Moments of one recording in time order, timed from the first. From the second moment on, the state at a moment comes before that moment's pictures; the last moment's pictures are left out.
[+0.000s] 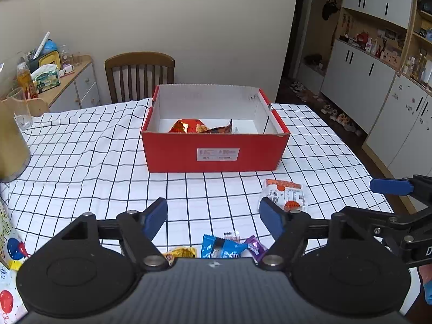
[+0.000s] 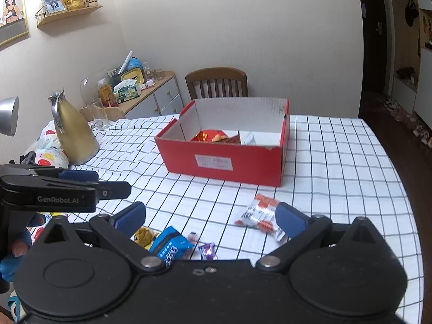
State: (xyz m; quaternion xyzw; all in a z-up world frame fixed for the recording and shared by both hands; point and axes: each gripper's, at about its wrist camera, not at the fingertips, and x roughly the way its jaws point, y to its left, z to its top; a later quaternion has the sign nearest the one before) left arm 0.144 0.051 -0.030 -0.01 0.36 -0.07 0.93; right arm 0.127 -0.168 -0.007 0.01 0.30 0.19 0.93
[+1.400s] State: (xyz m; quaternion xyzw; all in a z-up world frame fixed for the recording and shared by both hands) left arm 0.142 0.028 -0.157 0.07 0.43 -0.13 0.89; right arm 0.167 -0.140 -0.115 -0.02 0.44 0.17 0.88
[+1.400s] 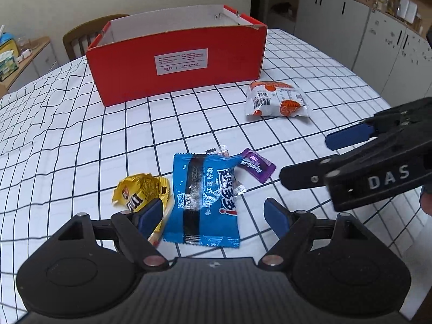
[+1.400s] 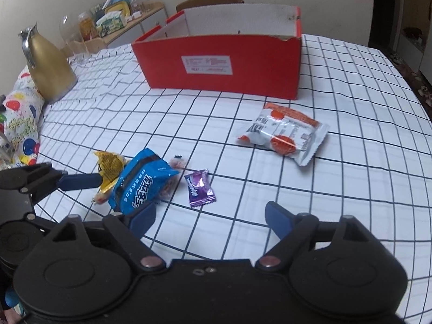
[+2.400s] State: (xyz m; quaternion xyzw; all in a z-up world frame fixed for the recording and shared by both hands) left arm 0.173 0.045 -0.164 0.02 0.47 -0.13 0.87; right arm 0.211 -0.097 -0.140 -0.10 0.47 0.17 0.86
